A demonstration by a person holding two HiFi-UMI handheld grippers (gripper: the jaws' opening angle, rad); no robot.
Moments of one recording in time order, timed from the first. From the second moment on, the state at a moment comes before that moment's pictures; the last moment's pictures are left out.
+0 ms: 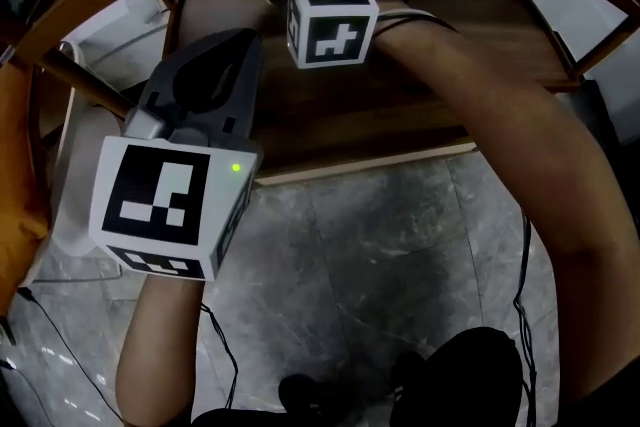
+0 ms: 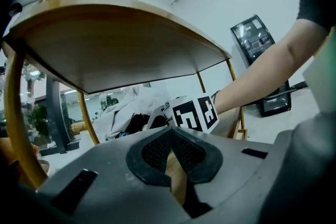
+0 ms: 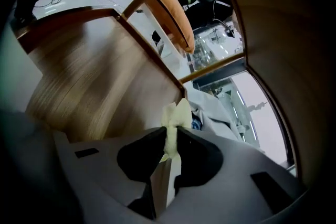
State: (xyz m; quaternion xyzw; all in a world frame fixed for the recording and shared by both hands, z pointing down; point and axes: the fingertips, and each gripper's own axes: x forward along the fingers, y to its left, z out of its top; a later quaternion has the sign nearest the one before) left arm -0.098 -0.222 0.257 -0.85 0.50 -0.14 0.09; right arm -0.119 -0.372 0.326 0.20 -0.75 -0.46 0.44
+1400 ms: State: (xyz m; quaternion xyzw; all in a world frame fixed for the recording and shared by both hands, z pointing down) left arm -0.134 -0.206 0.269 -0.85 0.50 -0.13 0.05; right arm -0.198 -0.379 0.345 0.14 -0.73 -0.49 0.45
